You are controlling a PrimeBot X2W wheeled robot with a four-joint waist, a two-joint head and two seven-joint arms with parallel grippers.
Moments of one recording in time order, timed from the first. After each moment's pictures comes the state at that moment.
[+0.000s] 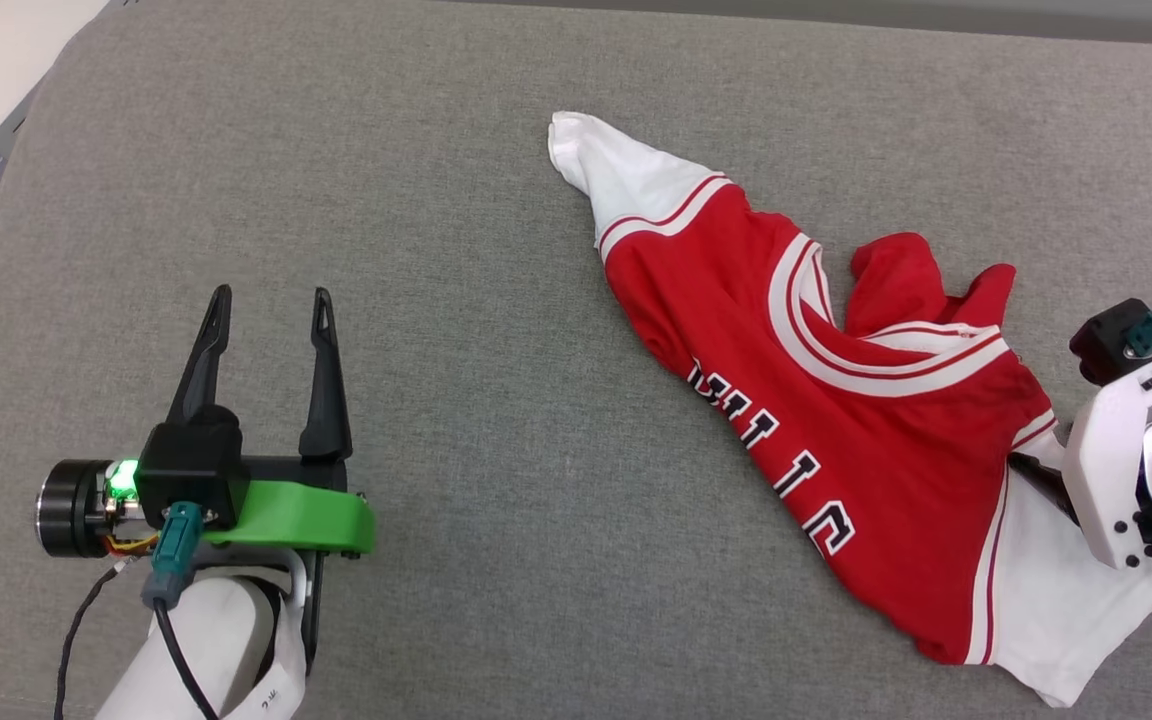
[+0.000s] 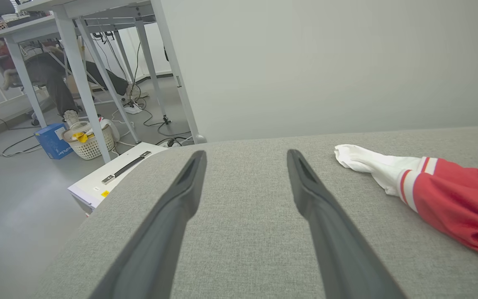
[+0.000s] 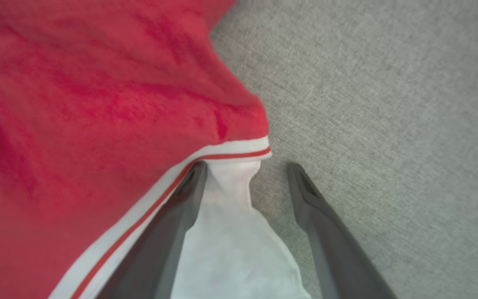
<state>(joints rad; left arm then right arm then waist) -0.23 0.39 -0.36 -0.04 -0.33 0.32 -0.26 -0.47 -0.71 0.57 0.26 0.68 0.13 0.70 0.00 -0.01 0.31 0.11</state>
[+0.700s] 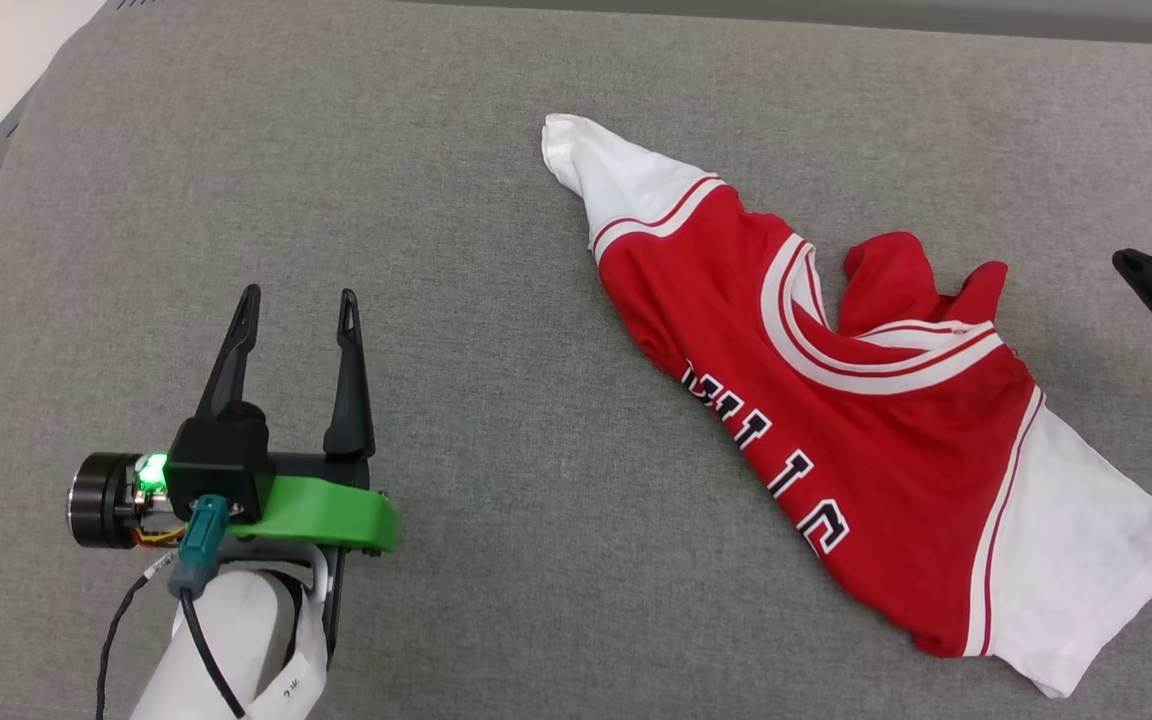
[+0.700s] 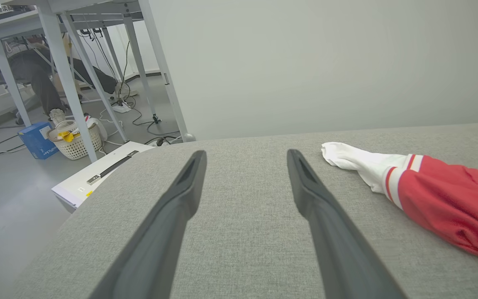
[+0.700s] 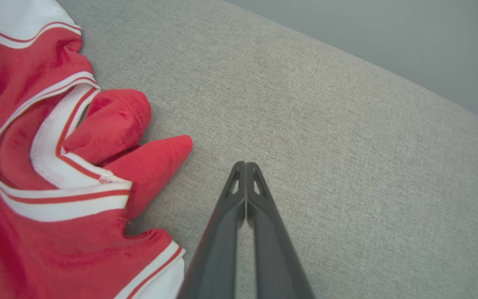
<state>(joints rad) -0.22 0.26 -0.25 0.02 -0.21 0.18 -0.26 -0.59 -0.74 0.42 0.25 0.69 0.13 0.42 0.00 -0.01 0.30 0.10</state>
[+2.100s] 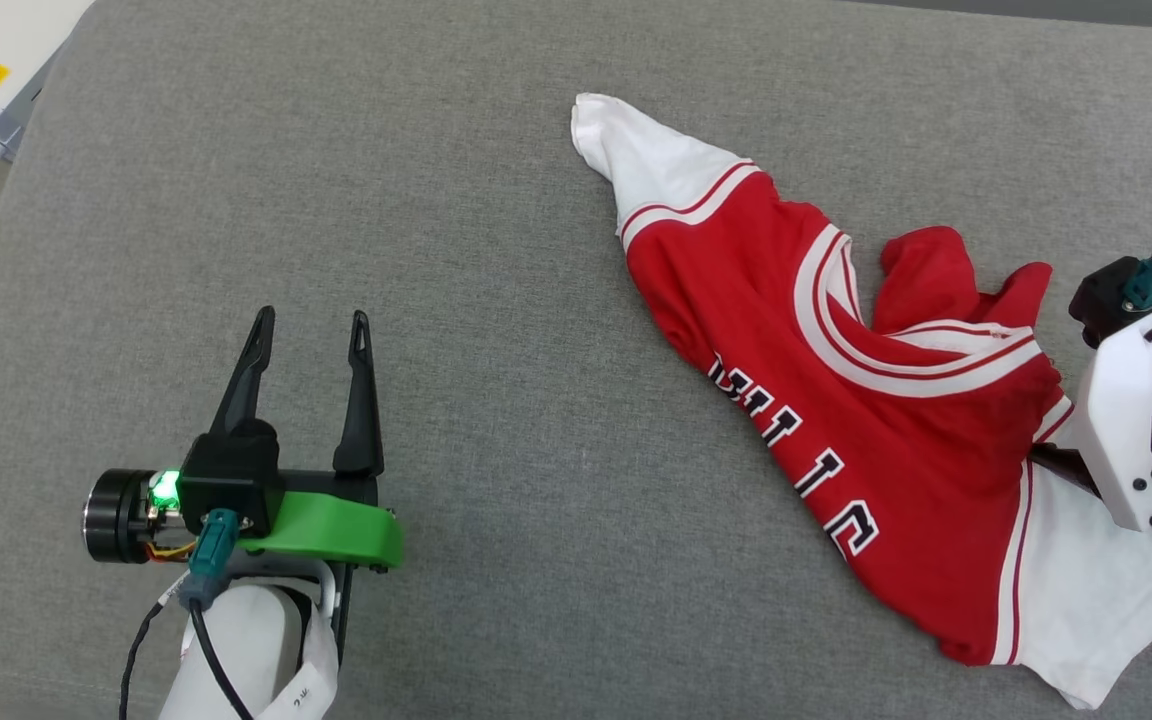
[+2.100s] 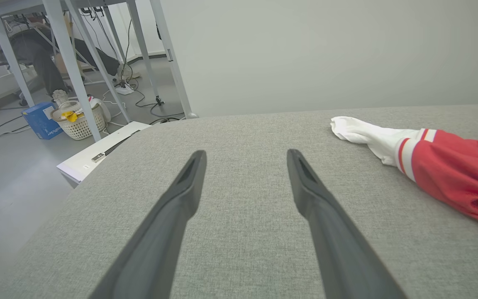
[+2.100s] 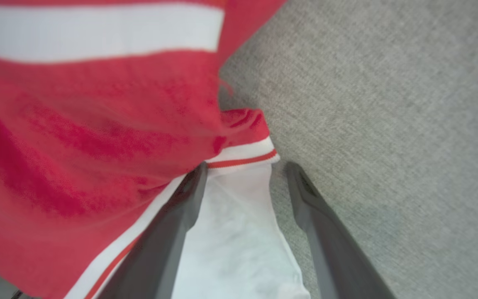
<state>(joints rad) -0.19 0.15 -0.14 0.05 -0.11 0.06 -0.26 -0.60 -0.77 0.69 0.25 0.81 0.13 0.89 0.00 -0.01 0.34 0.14</state>
